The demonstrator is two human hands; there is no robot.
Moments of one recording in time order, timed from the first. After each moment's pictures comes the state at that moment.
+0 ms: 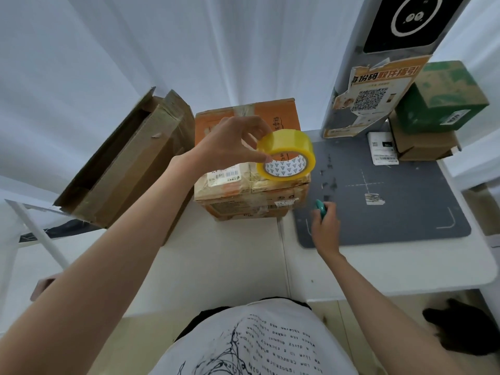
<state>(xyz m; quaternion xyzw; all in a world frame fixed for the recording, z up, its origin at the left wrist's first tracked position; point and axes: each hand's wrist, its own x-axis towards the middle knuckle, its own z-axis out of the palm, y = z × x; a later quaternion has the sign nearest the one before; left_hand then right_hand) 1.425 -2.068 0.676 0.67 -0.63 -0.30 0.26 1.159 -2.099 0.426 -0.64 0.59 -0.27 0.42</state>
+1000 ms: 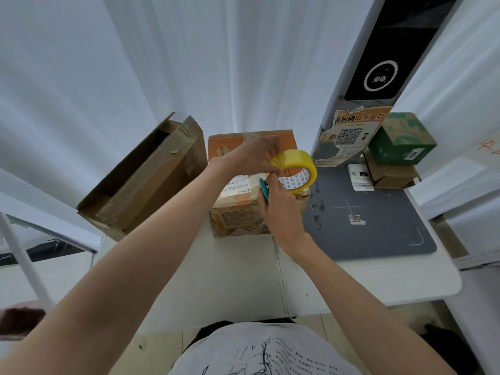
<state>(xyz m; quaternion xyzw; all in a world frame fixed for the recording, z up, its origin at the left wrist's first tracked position) 1.424 -2.079 0.675 0.66 -0.67 -0.26 0.23 1.268 -2.041 0.599 -0.86 0.37 -0.31 0.16</state>
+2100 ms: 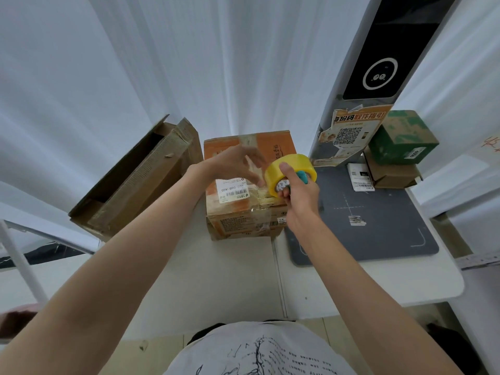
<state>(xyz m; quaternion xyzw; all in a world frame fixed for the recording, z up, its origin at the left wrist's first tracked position) 1.460 -2.077 0.652 0.64 -0.64 -0.36 0.20 1.265 -2.079 0.644 -0.31 0.54 -0.41 0.67</state>
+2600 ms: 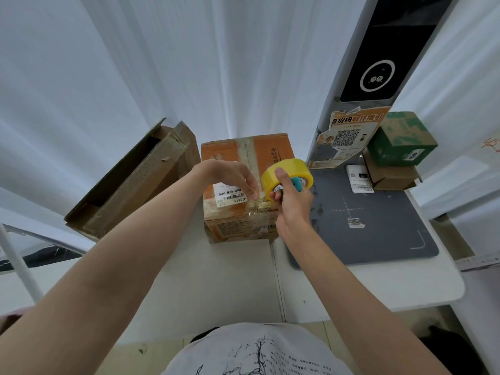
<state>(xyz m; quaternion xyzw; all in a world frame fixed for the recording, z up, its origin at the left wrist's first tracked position) 1.460 -2.096 0.640 0.64 -0.58 -0.50 0.00 1.270 -2.070 0.640 -0.27 0.54 -0.43 0.67</state>
